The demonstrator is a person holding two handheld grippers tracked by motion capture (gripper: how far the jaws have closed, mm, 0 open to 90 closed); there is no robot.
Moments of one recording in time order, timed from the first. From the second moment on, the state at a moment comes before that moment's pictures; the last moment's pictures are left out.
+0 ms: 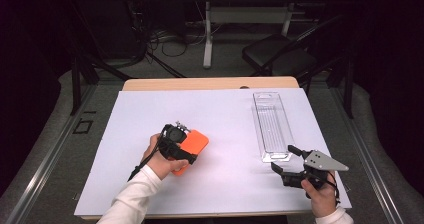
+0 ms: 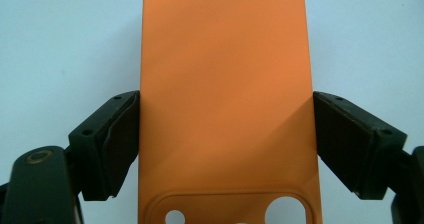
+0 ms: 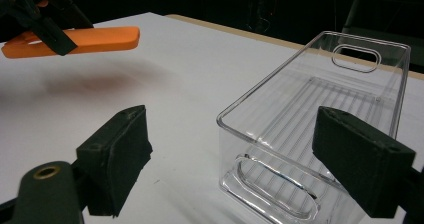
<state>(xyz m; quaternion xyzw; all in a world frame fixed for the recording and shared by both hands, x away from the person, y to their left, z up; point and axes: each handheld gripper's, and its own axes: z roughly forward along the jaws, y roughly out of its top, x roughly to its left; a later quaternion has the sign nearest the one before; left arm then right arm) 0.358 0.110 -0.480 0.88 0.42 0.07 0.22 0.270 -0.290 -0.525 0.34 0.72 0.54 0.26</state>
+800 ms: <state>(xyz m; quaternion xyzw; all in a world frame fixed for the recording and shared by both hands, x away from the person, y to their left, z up) 0.367 0.112 -0.449 0.91 0.33 0.05 0.24 0.280 -0.277 -0.513 0.33 0.75 0.52 0.24</state>
